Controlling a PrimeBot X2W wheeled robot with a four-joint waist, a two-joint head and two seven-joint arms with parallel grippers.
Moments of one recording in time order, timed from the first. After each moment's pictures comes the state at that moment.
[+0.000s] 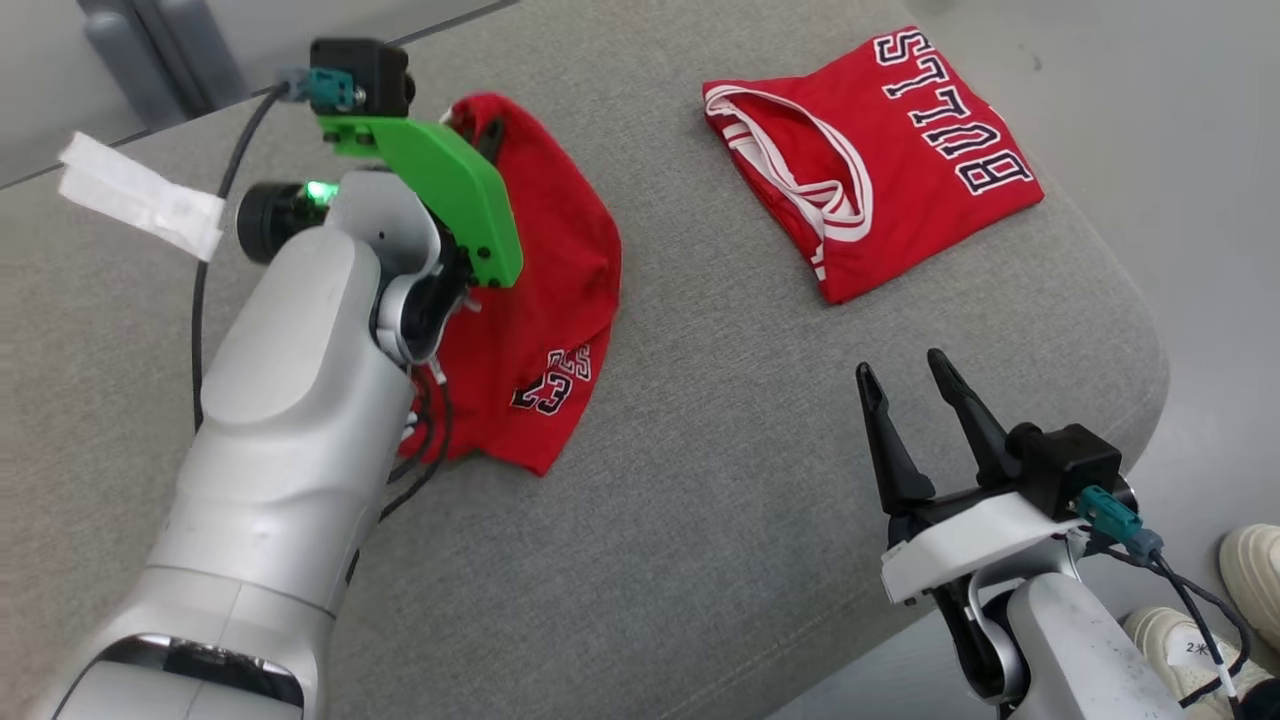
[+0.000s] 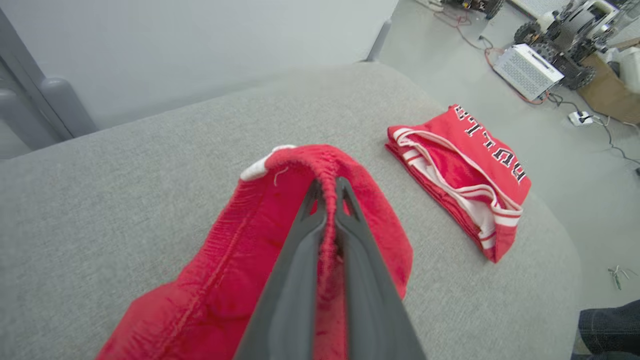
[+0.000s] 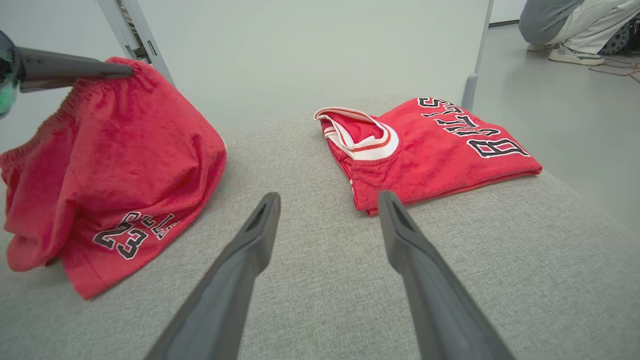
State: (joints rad) left arm -0.96 0.05 -0.41 0.77 -0.60 -0.06 0.29; right arm -0.22 -0.08 0.21 0.26 0.28 0.13 -0.26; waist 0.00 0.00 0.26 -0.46
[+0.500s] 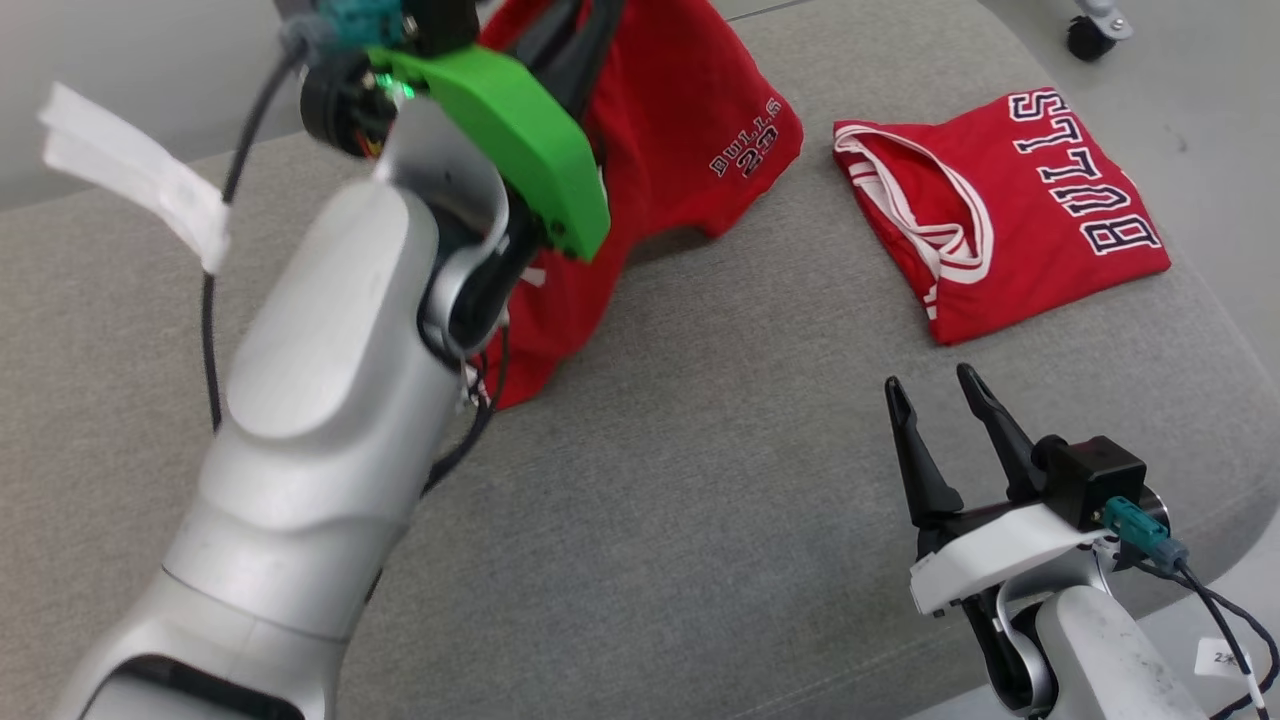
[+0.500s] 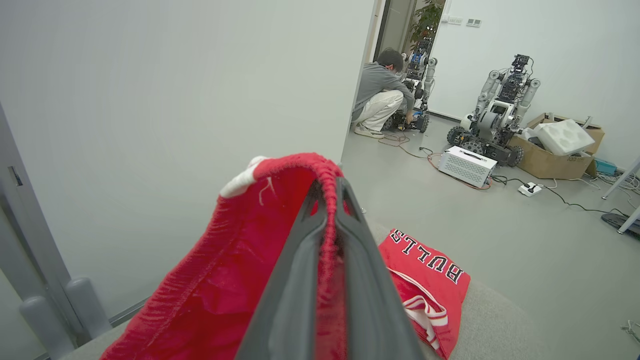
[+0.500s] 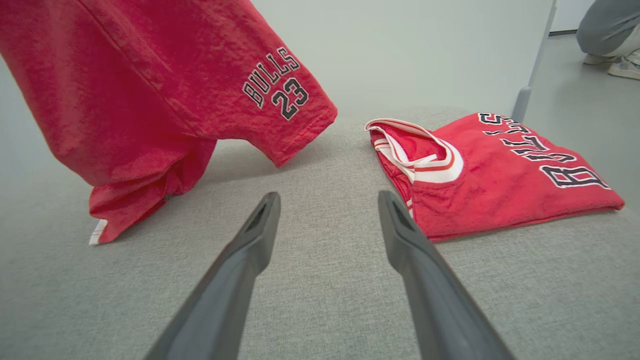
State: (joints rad) left arm -0.99 0.07 -0.51 0.47 -0.66 -0.12 0.14; right arm -0.20 -0.12 0.18 0.26 0.28 0.13 -0.25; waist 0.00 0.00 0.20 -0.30
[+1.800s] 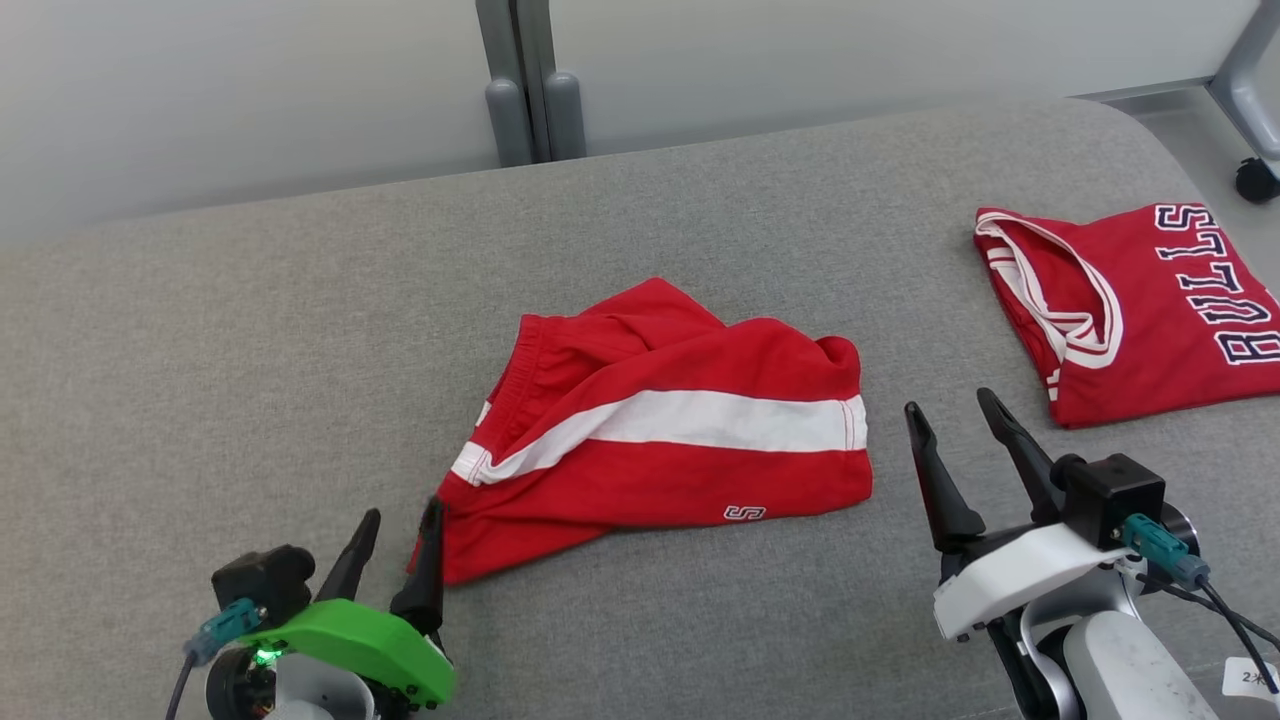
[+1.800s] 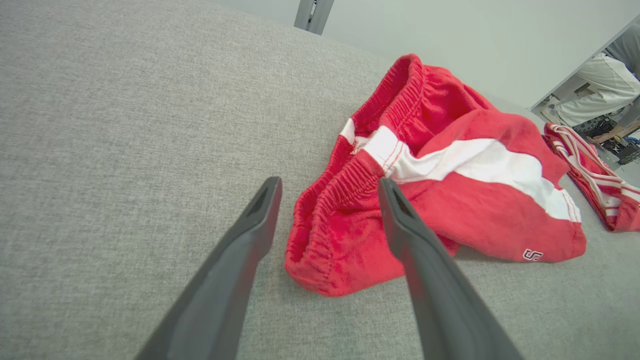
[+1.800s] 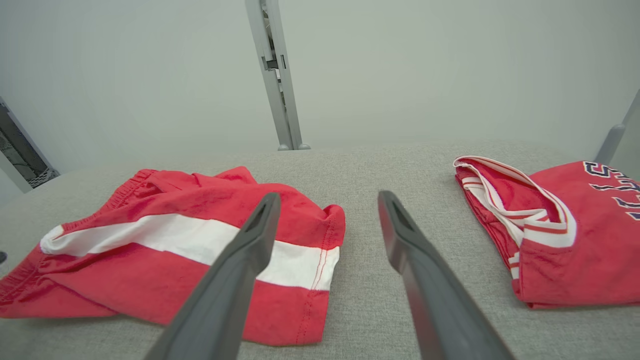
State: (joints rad) left arm -0.16 0.25 -0.43 0.37 -0.80 0.04 -0.15; right arm -0.12 -0.15 0.16 0.18 0.26 0.13 -0.18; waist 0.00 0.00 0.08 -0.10
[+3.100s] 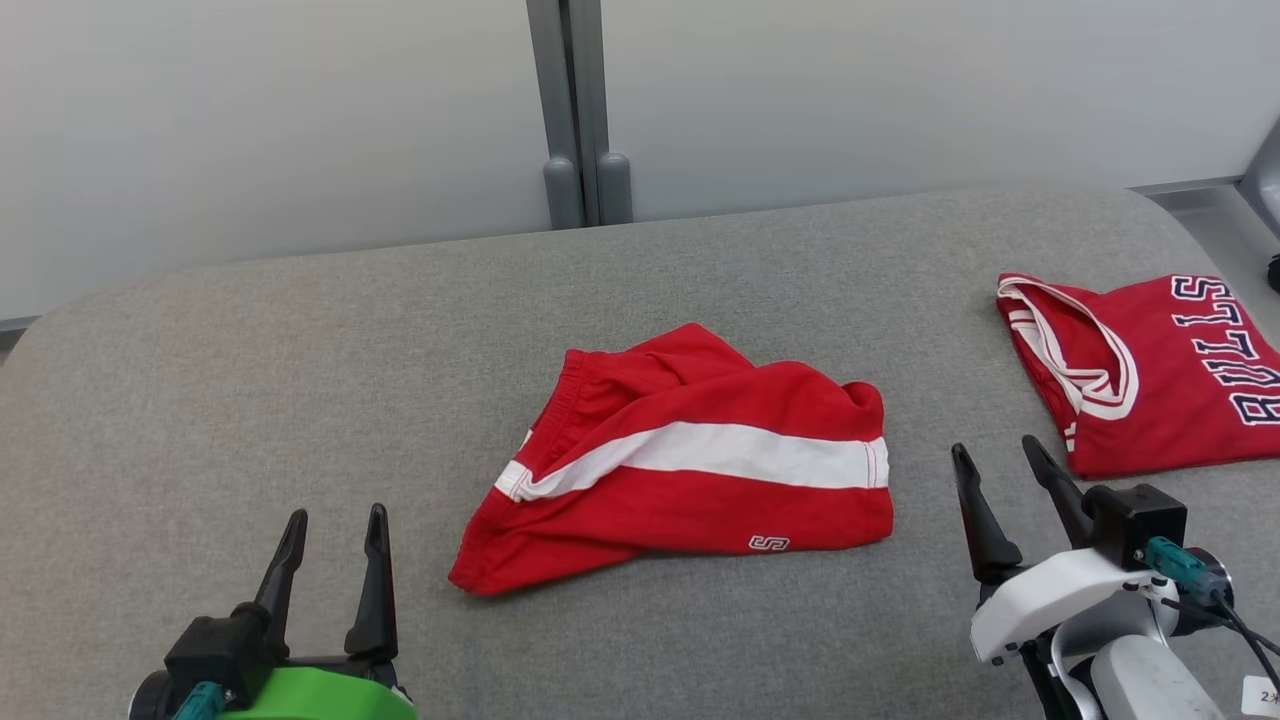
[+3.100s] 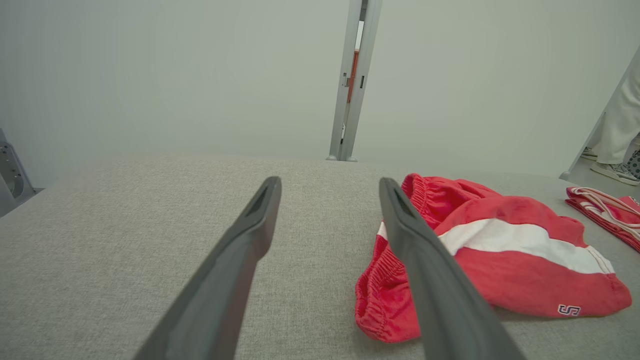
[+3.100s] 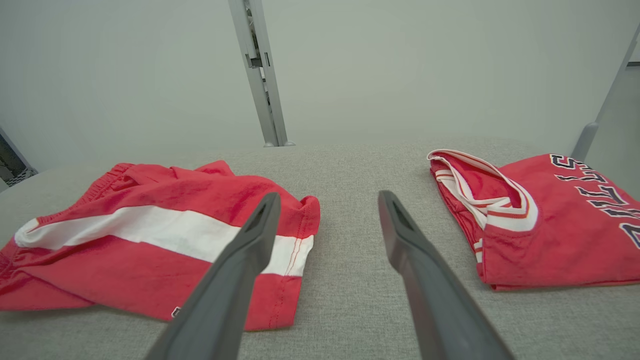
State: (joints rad) left arm 0.03 0.07 -0.04 0.19 -0.26 -0.13 -0.26; right arm -0.12 -0.17 0.11 0.33 0.27 0.13 -0.21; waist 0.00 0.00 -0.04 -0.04
